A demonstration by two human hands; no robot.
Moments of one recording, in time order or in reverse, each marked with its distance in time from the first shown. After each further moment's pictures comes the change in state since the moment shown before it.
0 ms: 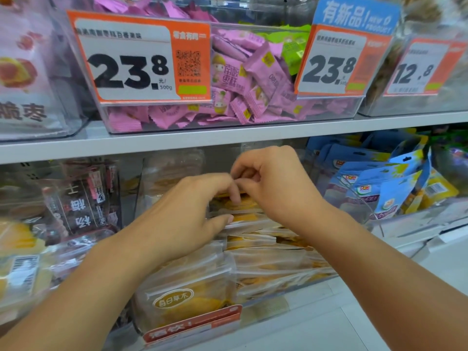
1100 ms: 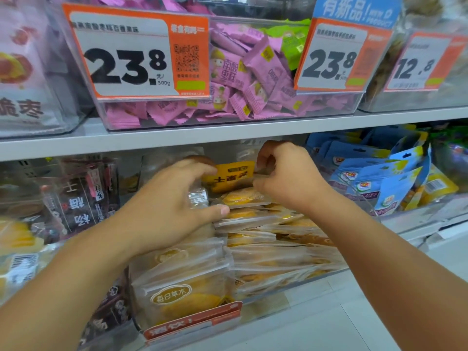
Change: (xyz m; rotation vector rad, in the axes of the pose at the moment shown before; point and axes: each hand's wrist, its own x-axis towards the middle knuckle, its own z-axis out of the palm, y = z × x) left_hand -0.005 -0.008 -0.018 0.018 0.029 -0.070; right_hand 0.006 0.030 -0.005 -0.167 -0.039 0.318
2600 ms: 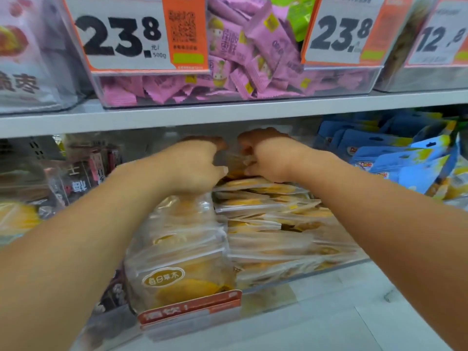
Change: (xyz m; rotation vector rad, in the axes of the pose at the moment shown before) left_hand 0.054 0.010 0.006 0.188 -0.164 -0.260; right_hand 0.036 -0.020 0.009 -0.396 -0.315 -0.239
